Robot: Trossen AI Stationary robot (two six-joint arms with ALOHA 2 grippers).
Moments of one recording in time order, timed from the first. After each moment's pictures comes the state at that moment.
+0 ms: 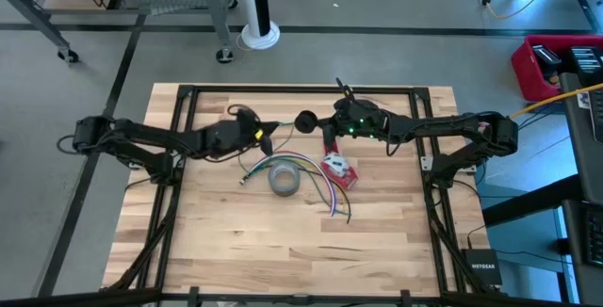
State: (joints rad) left arm 0.13 1.26 0.60 0.40 -0.45 -0.55; right arm -0.31 1.44 0.77 0.27 0.03 0.57
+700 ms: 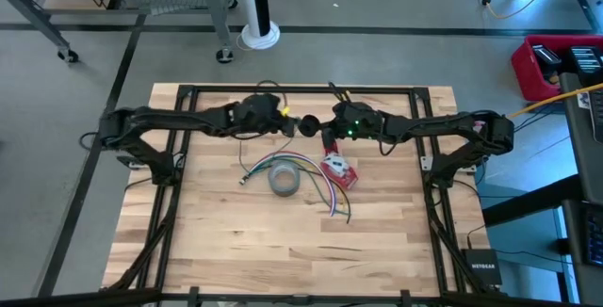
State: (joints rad) left arm 0.27 1.52 0.99 0.05 -0.10 -0.81; right arm -0.31 1.48 0.77 0.19 0.04 0.57
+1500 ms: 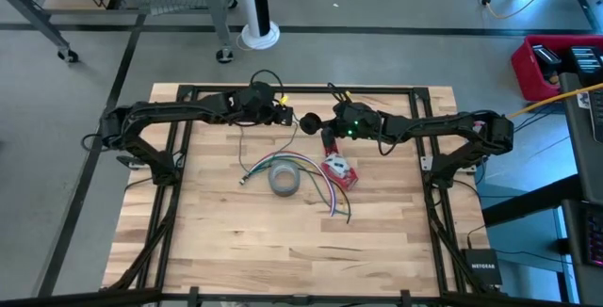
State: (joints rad) left arm 0.37 1.51 1.11 -0.28 -0.11 -0.86; right arm -0.31 1.48 0.77 0.18 0.10 0.55
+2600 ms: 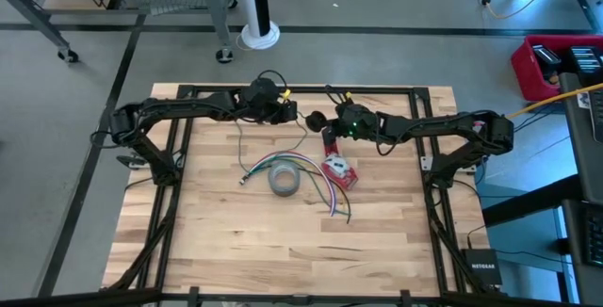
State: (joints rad) left arm 0.41 1.59 1.11 -0.18 0.10 -1.03; right arm -0.31 1.48 0.77 0.10 0.22 0.54
